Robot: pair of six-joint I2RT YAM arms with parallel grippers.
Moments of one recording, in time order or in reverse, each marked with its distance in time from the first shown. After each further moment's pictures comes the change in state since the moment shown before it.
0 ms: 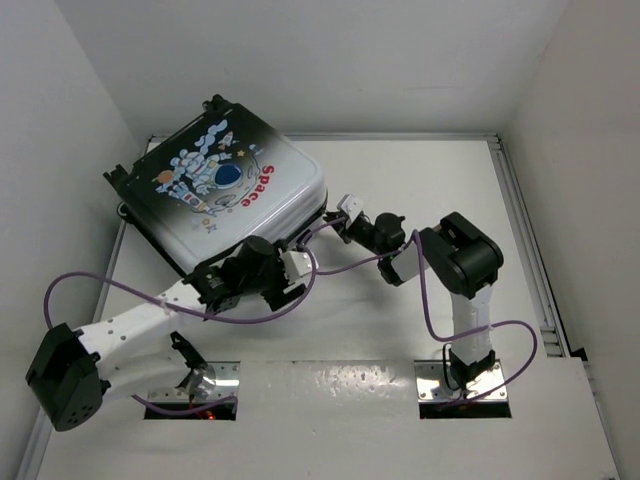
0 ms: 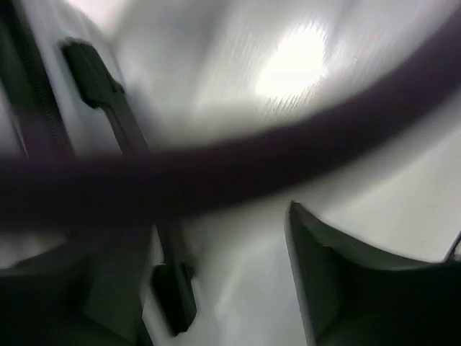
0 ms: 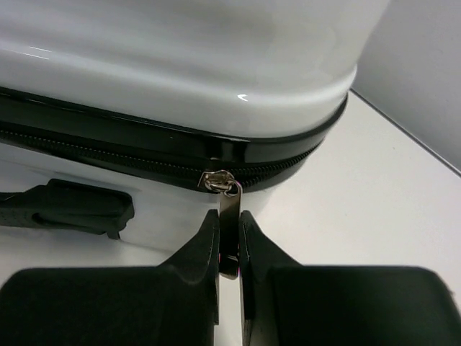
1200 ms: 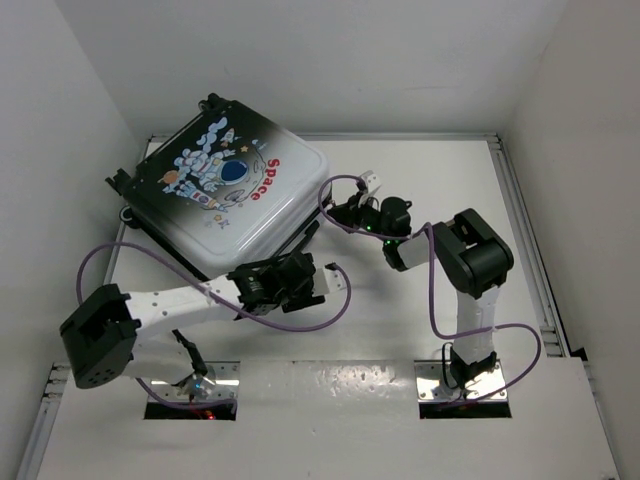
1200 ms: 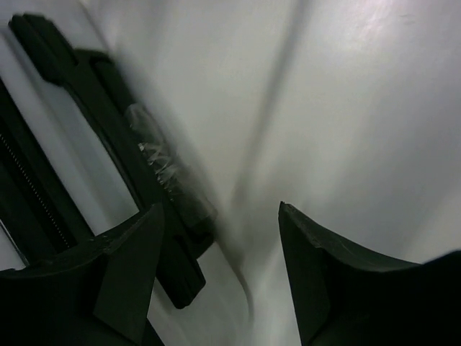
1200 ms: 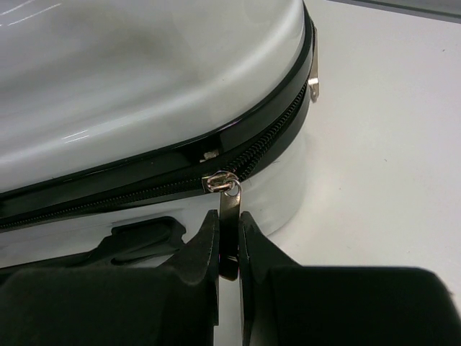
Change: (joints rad) left arm -0.225 0.209 0.081 -0.004 -0.323 0.065; right arm -0.086 -0.035 0.082 -0.202 -0.033 0.478
